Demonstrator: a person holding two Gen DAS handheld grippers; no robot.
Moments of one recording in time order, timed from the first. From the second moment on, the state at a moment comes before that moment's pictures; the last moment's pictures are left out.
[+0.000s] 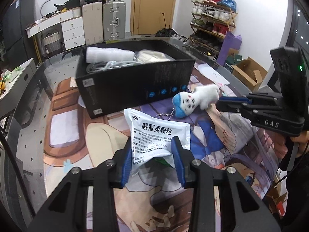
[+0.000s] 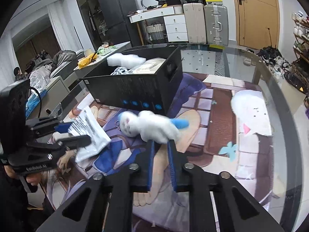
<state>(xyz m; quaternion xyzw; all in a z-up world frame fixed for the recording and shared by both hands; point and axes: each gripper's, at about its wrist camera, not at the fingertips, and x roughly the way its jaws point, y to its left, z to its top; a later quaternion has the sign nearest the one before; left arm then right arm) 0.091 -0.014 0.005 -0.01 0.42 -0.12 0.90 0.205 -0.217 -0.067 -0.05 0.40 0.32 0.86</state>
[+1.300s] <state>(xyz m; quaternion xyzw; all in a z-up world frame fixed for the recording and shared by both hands) 0.092 0.032 0.030 -0.10 0.36 -0.12 0.92 0.200 -0.199 -0.047 -0.09 0.35 0.33 0.87</state>
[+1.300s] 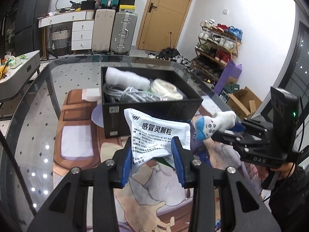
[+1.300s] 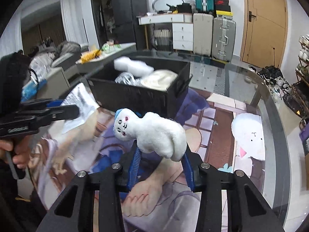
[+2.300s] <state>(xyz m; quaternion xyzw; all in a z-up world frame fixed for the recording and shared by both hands) 0.179 0.049 0.049 -0.12 0.33 -0.04 0.94 0.262 -0.130 0.000 -0.08 0.33 0.21 0.92</state>
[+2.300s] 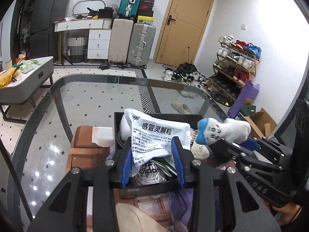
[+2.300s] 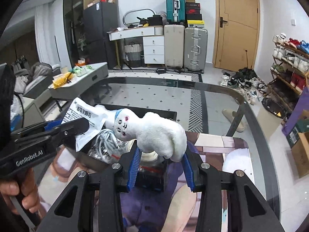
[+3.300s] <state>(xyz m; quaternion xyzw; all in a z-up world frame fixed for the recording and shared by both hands) 0.147 0.037 0.049 -0.09 0.30 -0.05 0.95 0.235 -0.129 -0.010 -0.13 0.29 0.24 0.92</state>
